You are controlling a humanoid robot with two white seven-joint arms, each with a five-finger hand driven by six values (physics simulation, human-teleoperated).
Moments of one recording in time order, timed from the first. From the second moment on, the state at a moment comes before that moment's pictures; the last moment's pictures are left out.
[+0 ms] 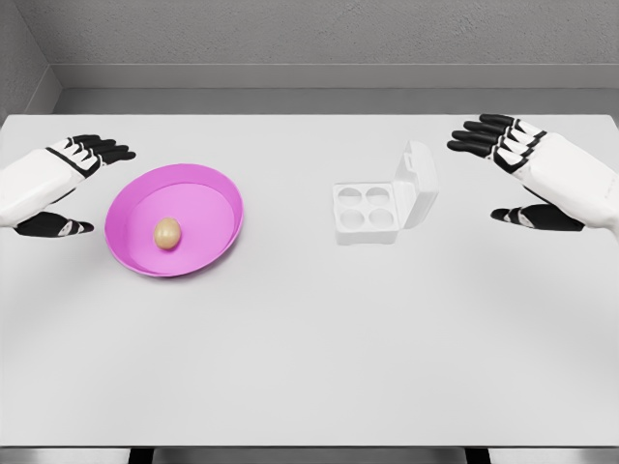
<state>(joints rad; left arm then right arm) -0.14 0.76 0.01 -1.60 -0.43 -0.61 -0.36 -0.19 -0.99 0.28 -1.77 0.28 -0.61 0.00</state>
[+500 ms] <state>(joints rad) -0.37 0.77 -0.03 -1.62 -0.45 -0.61 -0.58 -0.25 -1.07 0.28 -1.77 0.28 -0.61 0.00</state>
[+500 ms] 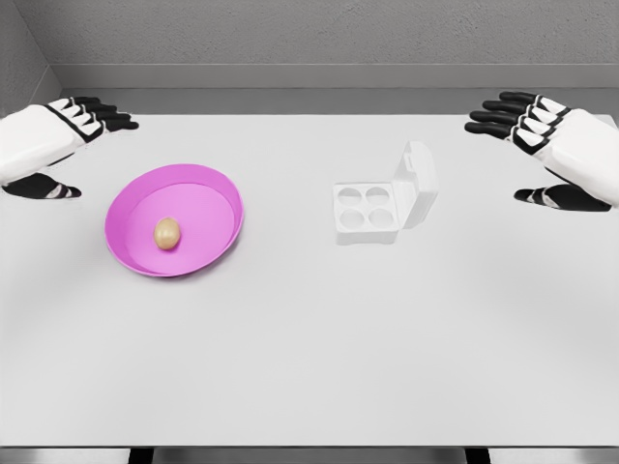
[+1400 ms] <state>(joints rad) -0.66 0.87 -0.61 -1.41 -0.36 -0.61 -0.61 -0.29 -1.07 0.29 -1.76 0.29 -0.61 0.13</state>
